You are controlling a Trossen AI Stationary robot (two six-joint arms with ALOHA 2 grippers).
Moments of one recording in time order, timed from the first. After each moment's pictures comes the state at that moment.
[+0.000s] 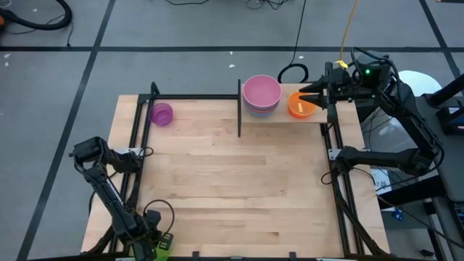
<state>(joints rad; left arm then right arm) -1.08 1.71 1.06 -0.71 0.10 -2.40 -0.70 0.98 1.48 -0.83 -0.58 -0.20</state>
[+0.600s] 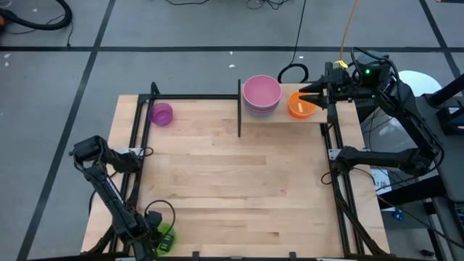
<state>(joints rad) -1.07 1.70 1.06 -0.67 0.11 -2.39 -0.70 0.98 1.48 -0.83 -0.58 -0.20</state>
